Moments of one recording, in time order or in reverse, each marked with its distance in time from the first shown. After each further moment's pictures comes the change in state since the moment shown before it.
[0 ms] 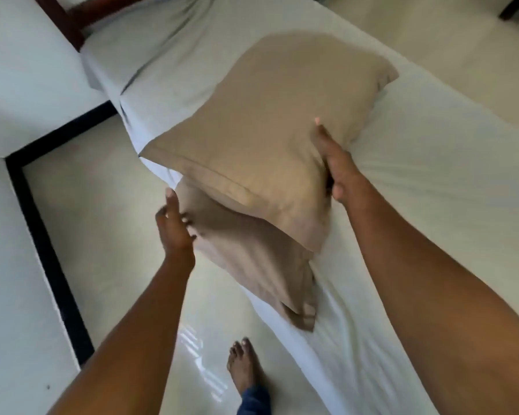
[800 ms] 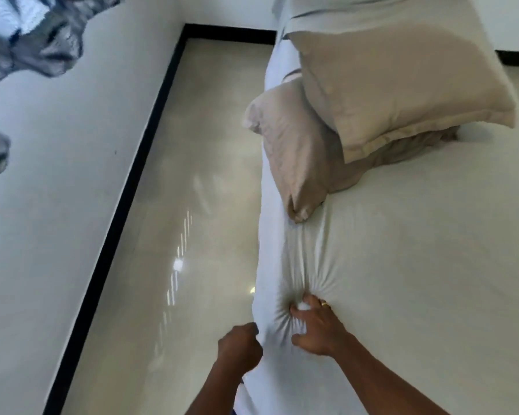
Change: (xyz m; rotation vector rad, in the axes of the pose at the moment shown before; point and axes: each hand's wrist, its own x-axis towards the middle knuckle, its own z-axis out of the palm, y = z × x) left_hand -0.447 -0.370 -0.002 0.990 -0.237 -0.362; right_hand -0.210 0.315 -0.270 -1.953 -1.033 -0.498
